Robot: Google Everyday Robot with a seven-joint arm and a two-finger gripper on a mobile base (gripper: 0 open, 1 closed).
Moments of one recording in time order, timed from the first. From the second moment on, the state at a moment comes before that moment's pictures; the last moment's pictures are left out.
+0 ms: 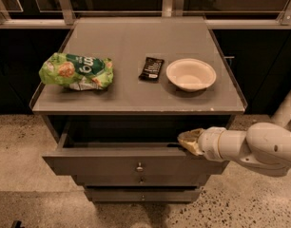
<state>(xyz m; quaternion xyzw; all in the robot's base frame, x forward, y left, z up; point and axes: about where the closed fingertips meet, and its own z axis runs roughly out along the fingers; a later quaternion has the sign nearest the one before) 0.528 -0.147 0.662 -0.39 0.80 0.17 0.42</state>
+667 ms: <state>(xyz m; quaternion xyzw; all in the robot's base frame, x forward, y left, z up) 0.503 -0.149 0.661 -0.40 0.80 0.19 0.40</state>
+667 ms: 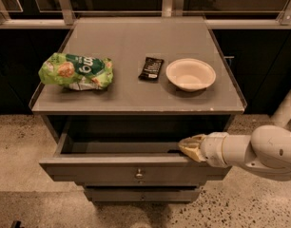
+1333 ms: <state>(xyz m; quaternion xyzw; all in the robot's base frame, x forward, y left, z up) 0.503 -0.145 0.659 -0.42 0.79 0.20 0.39</state>
